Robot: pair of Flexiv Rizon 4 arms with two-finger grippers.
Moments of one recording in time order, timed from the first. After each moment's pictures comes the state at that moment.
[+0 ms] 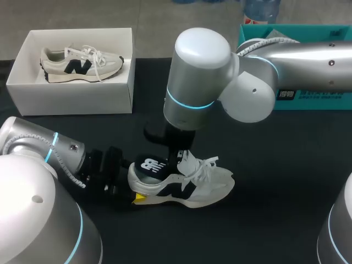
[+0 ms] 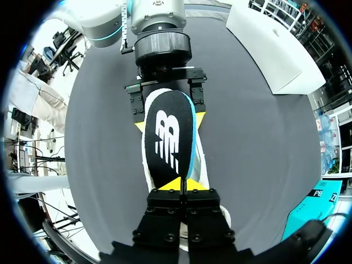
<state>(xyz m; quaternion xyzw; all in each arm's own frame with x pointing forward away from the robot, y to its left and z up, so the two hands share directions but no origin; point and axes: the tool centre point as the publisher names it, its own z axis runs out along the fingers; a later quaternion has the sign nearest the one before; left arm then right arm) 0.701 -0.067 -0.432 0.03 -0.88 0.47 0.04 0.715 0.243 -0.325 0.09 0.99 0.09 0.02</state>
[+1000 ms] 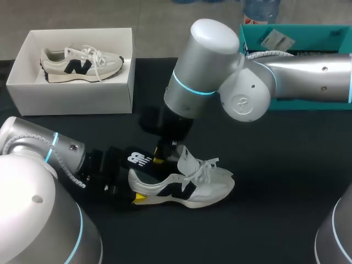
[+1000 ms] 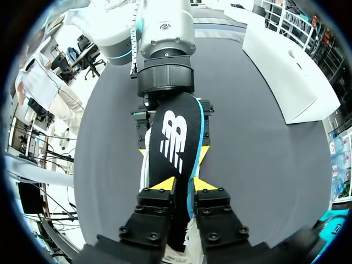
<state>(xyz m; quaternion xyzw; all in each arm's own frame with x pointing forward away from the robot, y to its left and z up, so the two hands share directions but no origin) 0.701 -0.067 -0.432 0.03 -0.88 0.47 0.04 0.732 0.280 -0.328 0.04 0.98 0.18 -0.04</state>
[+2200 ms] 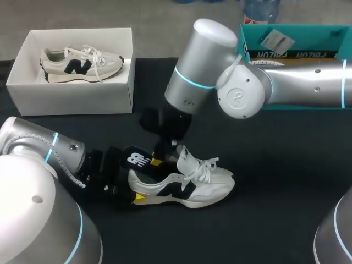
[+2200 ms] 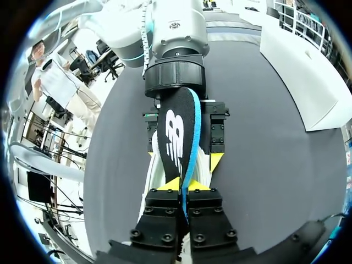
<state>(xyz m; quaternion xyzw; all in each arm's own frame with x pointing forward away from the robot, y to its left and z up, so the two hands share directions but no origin) 0.701 -0.067 -0.432 0.03 -0.88 0.47 0.04 0.728 0.289 -0.340 0.00 0.97 0.20 -0.12</state>
